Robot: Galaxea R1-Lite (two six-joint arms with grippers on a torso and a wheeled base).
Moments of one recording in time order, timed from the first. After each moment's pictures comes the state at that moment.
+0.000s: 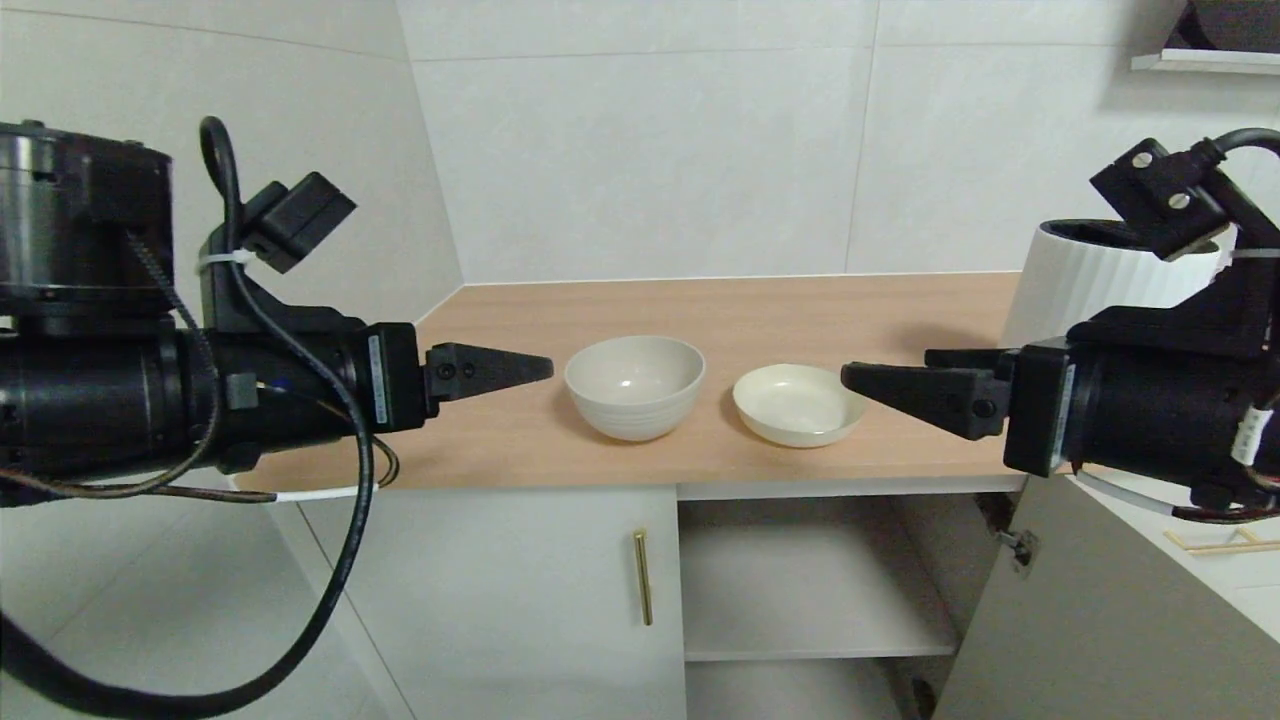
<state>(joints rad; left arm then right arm) -0.38 1.43 -1.04 0.00 -0.31 -0.31 0.69 1.36 -0.94 -0.25 0.00 0.22</state>
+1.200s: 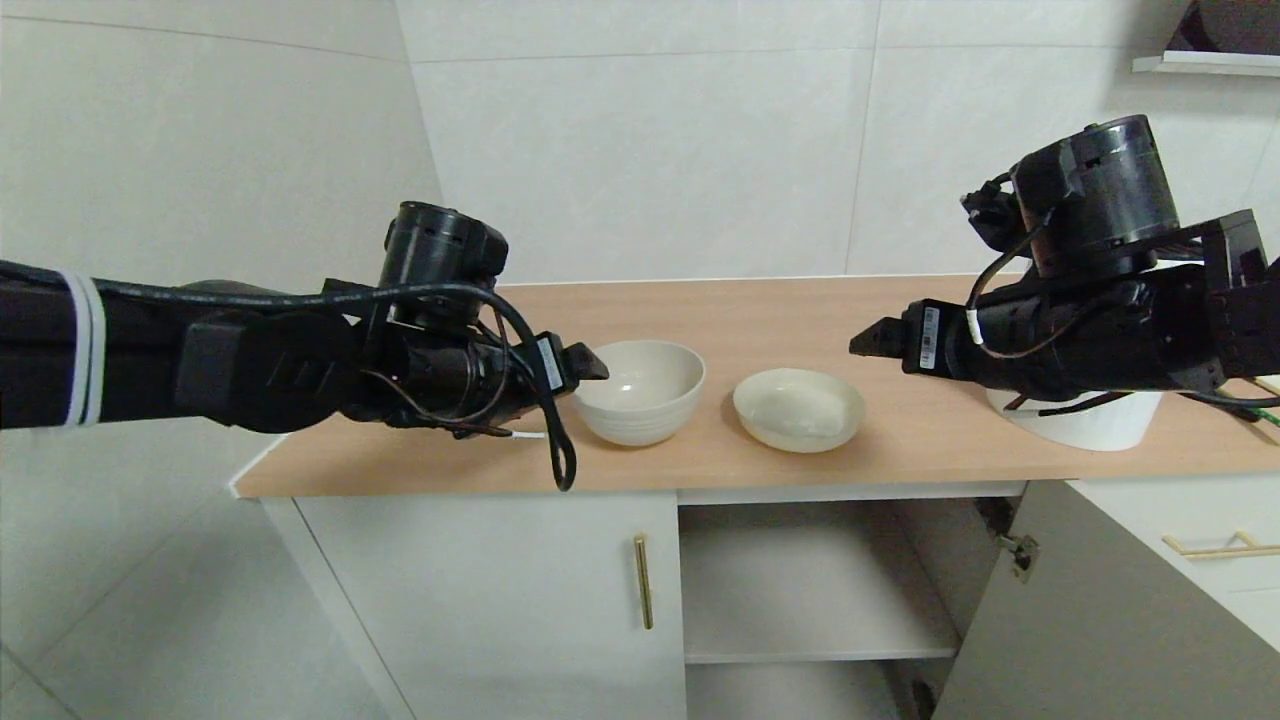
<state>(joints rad) -0.44 1.86 -1.34 0.10 0.10 -0.64 0.53 1.69 -1.36 0.20 -0.29 0.43</state>
